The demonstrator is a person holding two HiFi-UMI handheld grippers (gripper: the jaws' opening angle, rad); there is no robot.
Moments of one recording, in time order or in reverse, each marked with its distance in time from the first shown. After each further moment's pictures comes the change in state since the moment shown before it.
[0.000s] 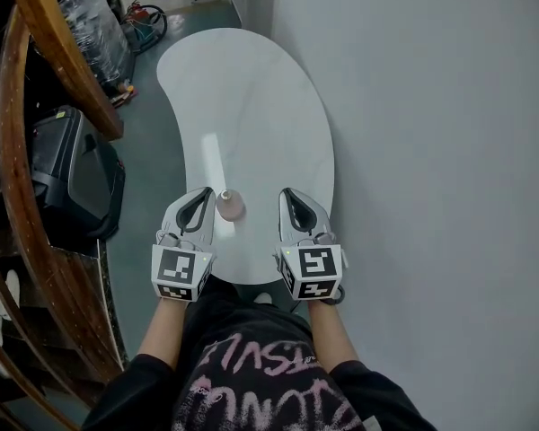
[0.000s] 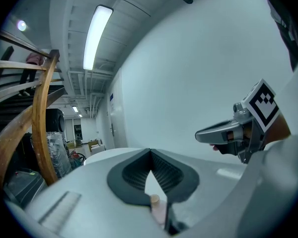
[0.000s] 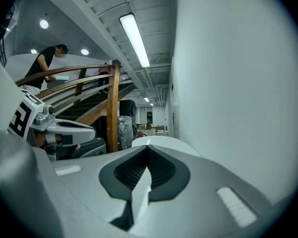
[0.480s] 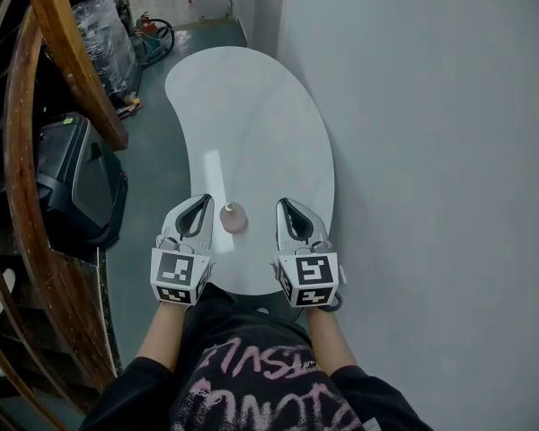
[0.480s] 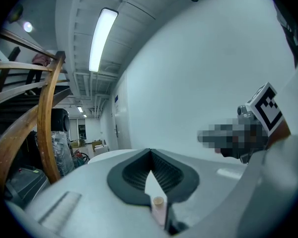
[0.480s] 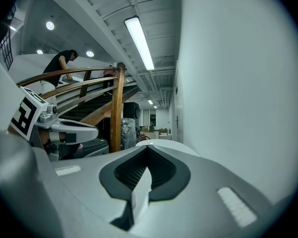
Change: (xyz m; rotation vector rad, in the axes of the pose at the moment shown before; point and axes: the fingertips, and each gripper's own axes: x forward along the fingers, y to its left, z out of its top) left arm -0.010 0.015 0.012 -0.030 -0.025 0.045; right arm -0.001 0.014 0.016 -0.035 -0.033 0.036
